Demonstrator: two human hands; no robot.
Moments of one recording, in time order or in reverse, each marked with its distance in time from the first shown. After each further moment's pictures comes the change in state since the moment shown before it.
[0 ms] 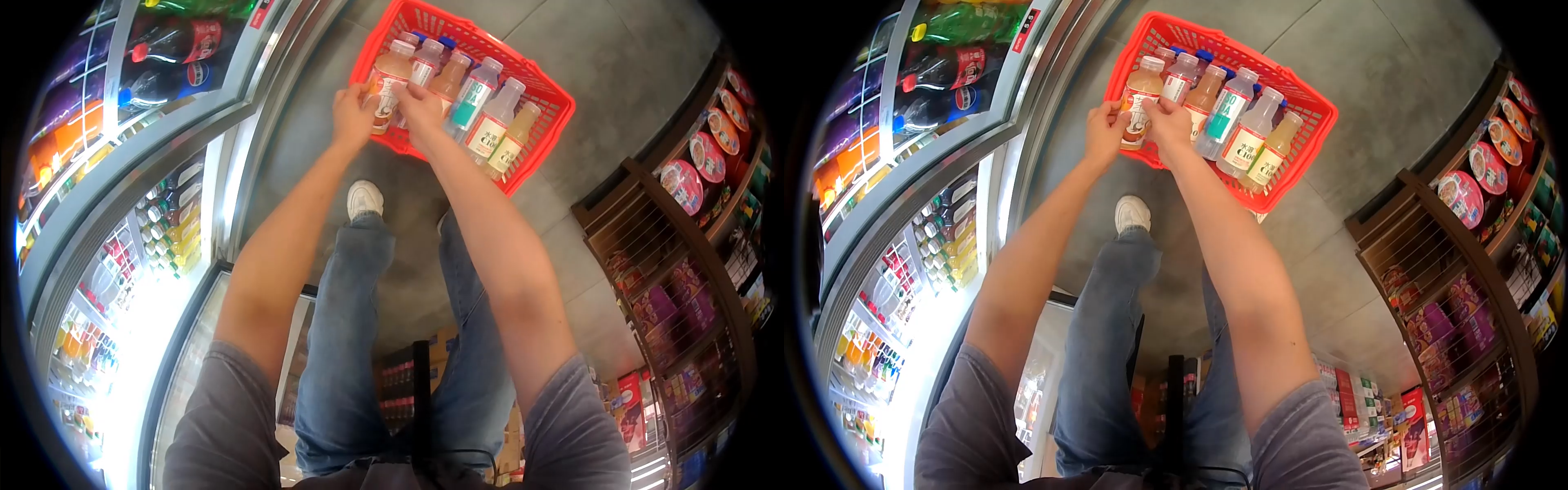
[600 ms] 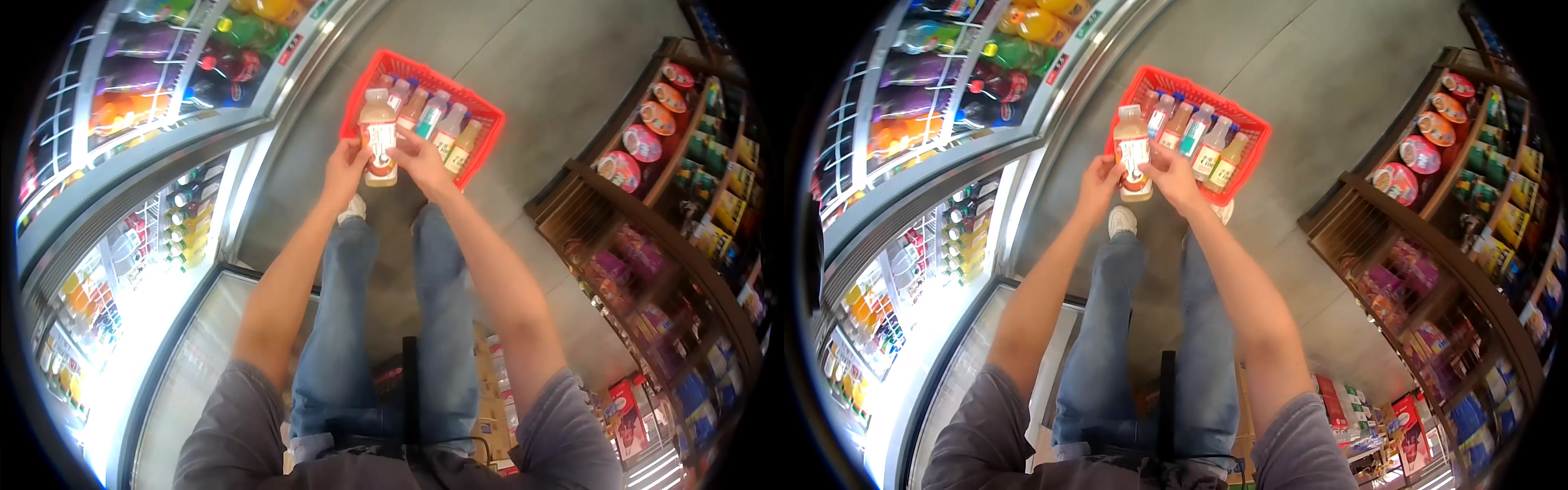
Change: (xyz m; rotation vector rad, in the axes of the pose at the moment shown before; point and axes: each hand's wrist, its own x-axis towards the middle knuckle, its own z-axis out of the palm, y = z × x) left_hand -0.147 0.180 -0.097 -0.592 -0.185 -0.180; right_hand -0.208 -0.138 -0.027 -0.305 -0.330 -0.200
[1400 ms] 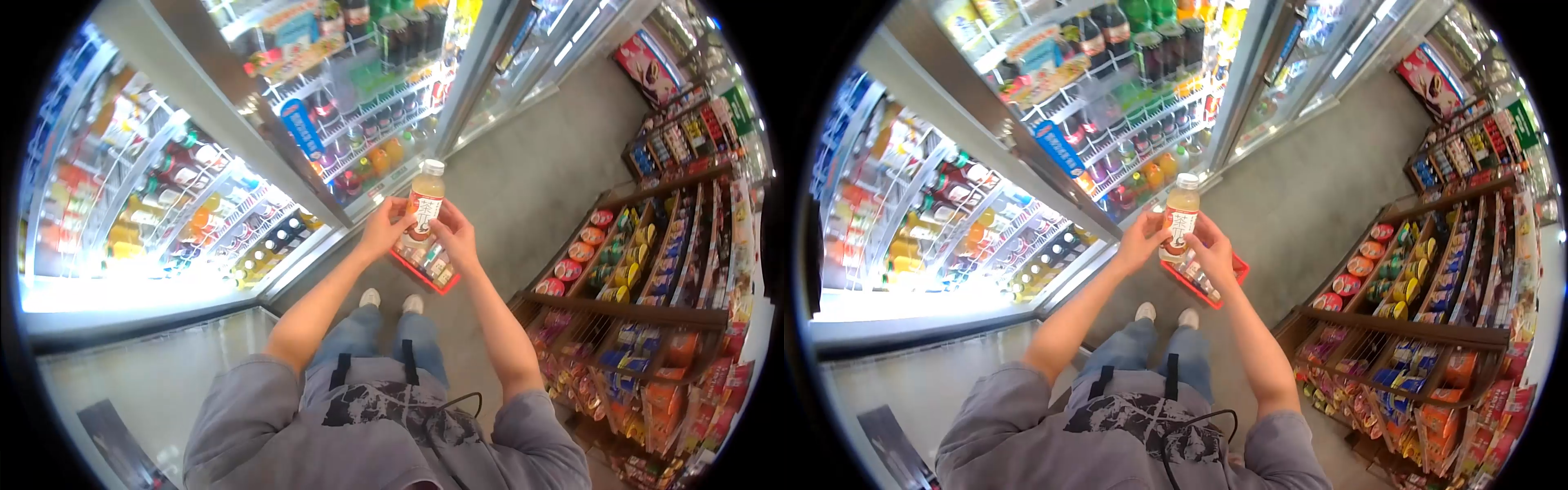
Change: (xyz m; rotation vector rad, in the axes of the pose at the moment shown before) left_hand -0.355 0.405 -0.050 0.139 -0.013 0.633; right_hand -0.347 -0.394 0.195 -0.070 -0.144 -0.452
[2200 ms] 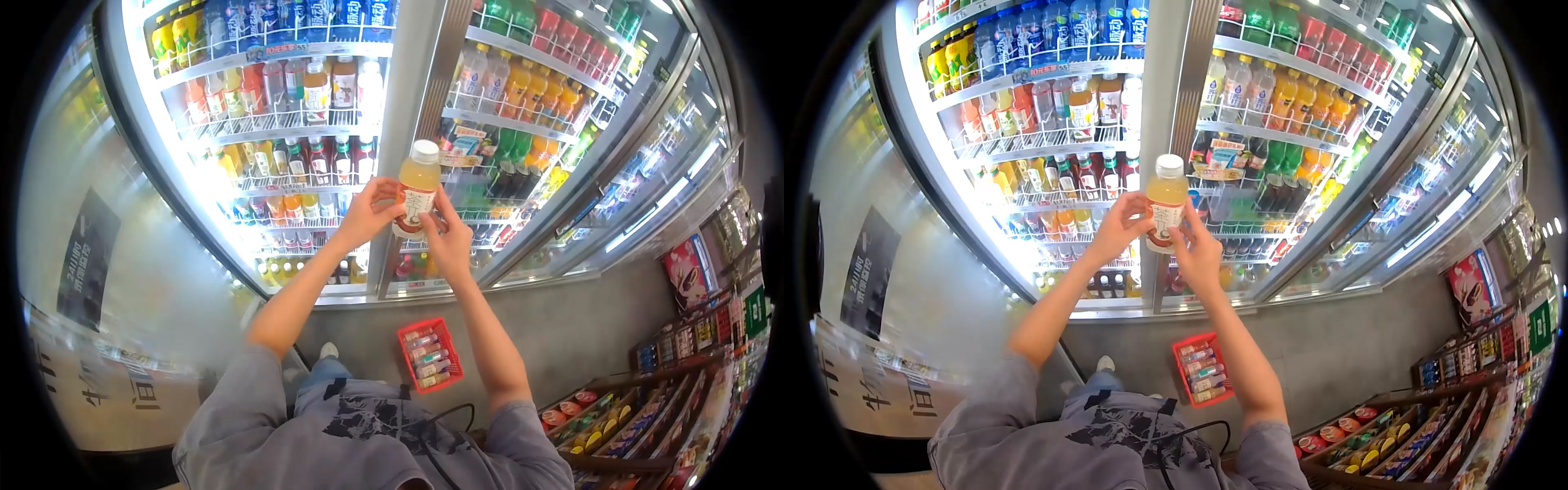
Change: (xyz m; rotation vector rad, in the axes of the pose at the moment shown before) left_hand -0.121 0.230 -0.150 0.018 0.430 0.434; right_hand -0.031 -0.188 0.213 -0.257 -0.503 -0.832
